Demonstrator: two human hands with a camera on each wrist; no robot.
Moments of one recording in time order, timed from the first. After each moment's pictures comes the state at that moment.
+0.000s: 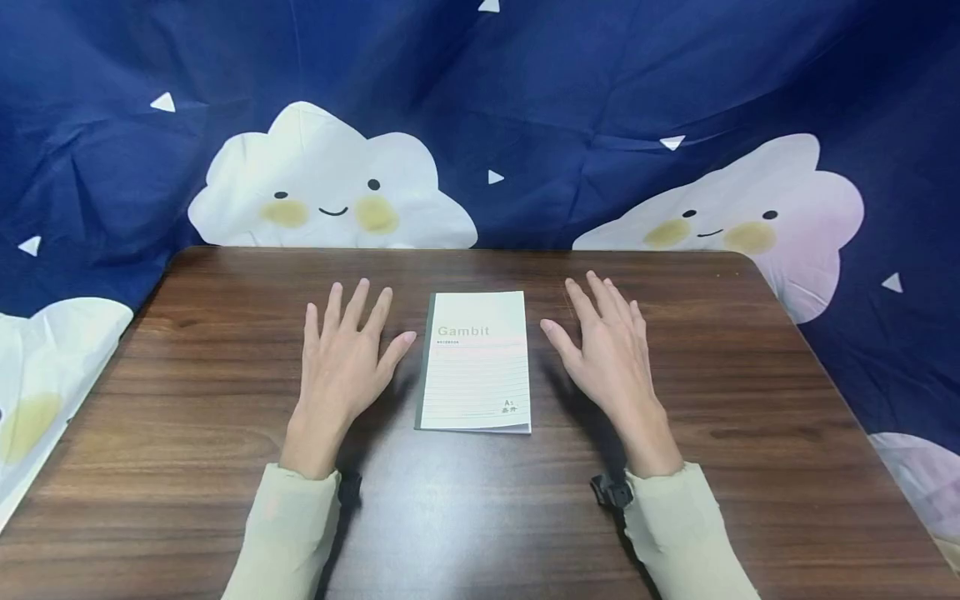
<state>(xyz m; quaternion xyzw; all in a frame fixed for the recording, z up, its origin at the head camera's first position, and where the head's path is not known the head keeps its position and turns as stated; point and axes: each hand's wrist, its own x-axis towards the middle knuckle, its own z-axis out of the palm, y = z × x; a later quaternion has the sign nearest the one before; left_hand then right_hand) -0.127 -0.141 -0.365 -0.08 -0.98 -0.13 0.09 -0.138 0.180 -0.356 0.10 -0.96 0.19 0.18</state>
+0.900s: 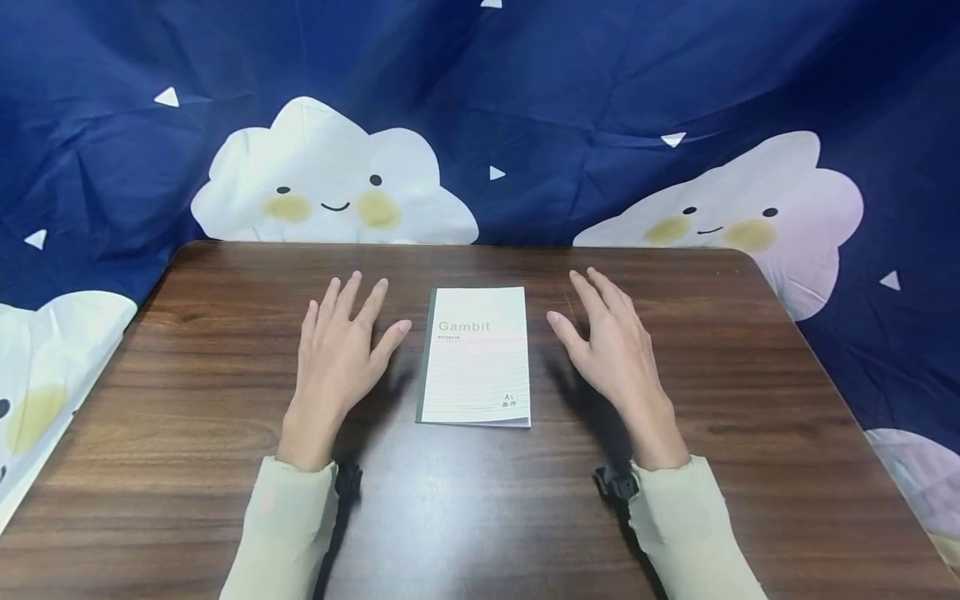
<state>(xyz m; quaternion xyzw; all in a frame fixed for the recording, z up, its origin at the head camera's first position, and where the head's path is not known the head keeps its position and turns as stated) -0.126 -0.145 -0.359 -0.08 -0.97 -0.17 0.12 -0.136 0.184 -0.346 0.10 -0.95 0.25 0.16</state>
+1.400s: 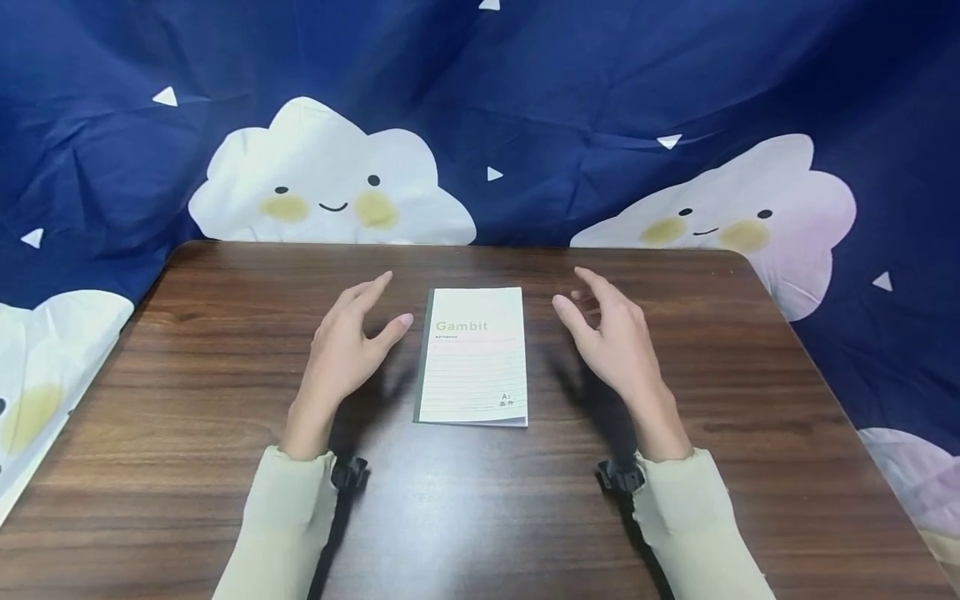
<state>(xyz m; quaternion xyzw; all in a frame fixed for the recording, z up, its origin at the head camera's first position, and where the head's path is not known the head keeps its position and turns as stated) -0.135 -0.142 -0.356 -0.08 -0.92 -0.37 0.10 -0.143 0.191 -0.341 0.11 -0.91 0.36 0.17</state>
